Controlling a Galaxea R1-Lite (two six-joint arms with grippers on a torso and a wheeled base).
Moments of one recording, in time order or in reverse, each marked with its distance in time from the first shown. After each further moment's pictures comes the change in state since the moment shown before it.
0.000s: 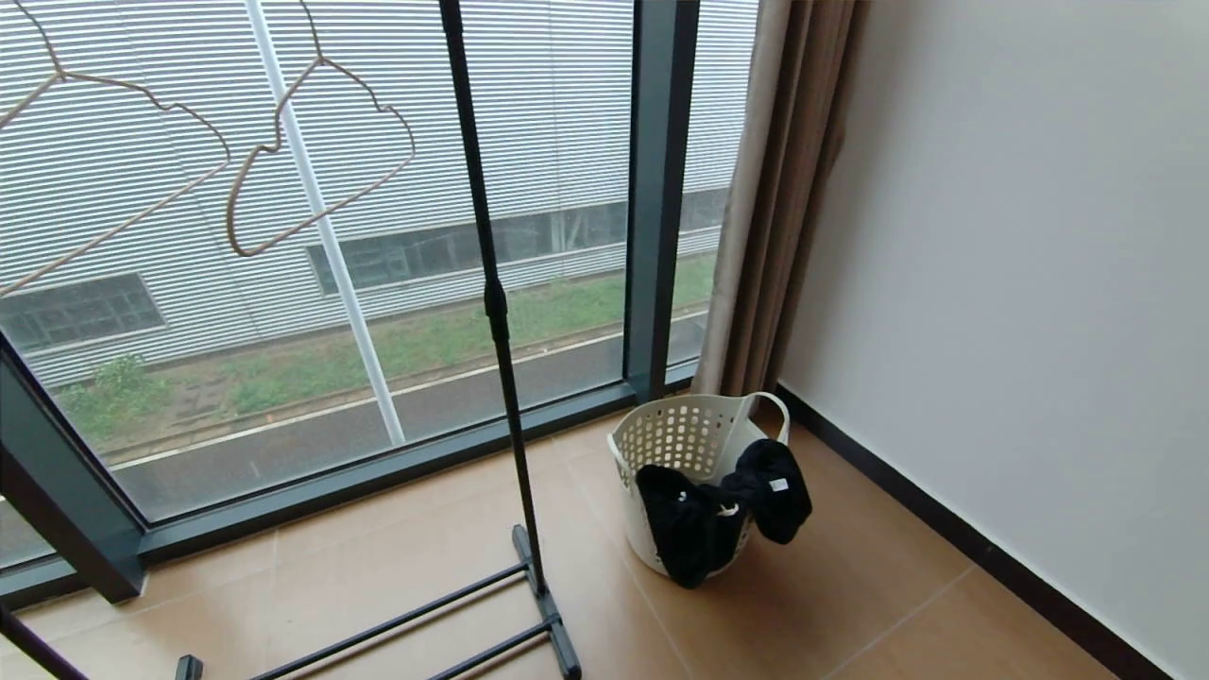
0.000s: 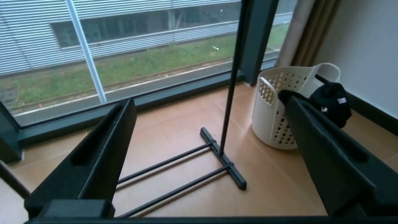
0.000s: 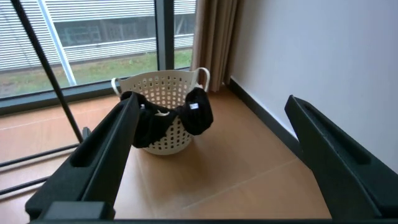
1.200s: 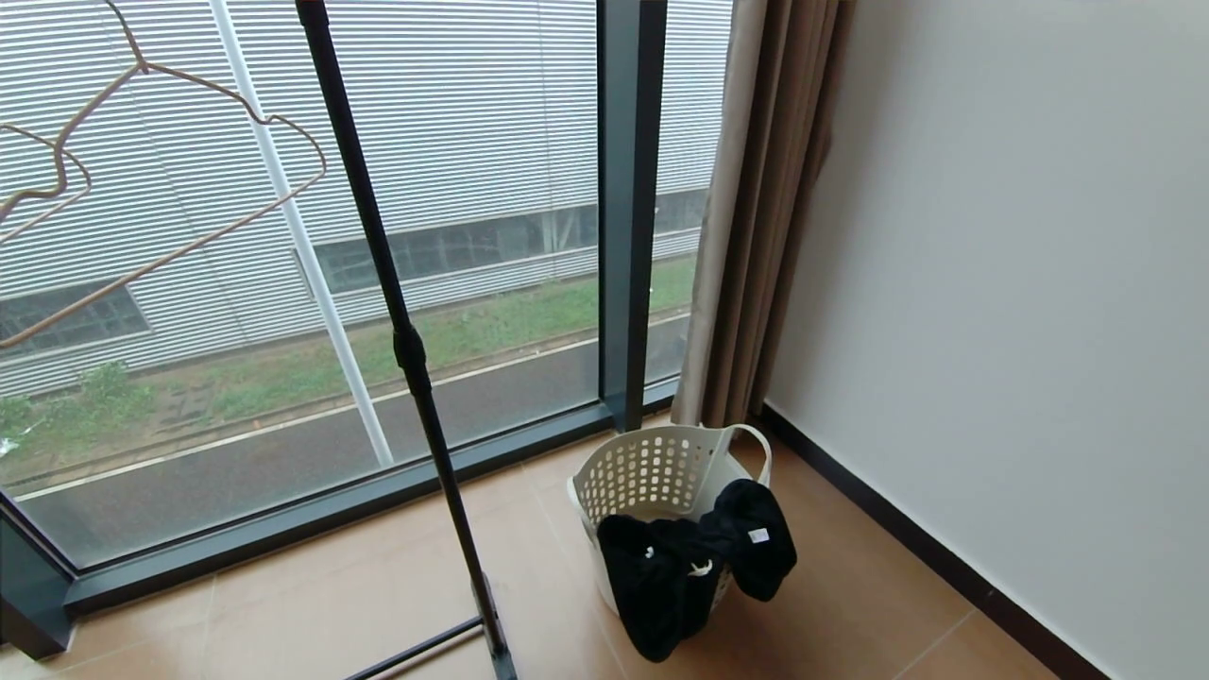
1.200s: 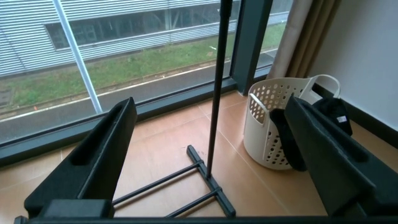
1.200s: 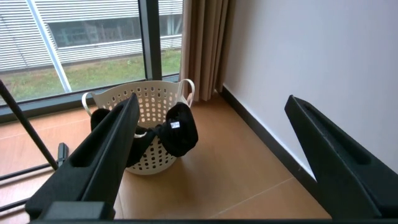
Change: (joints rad) left arm -0.001 0.000 0.000 0.000 0.000 0.001; right arm 0.000 0.000 0.000 0.000 0.000 0.000
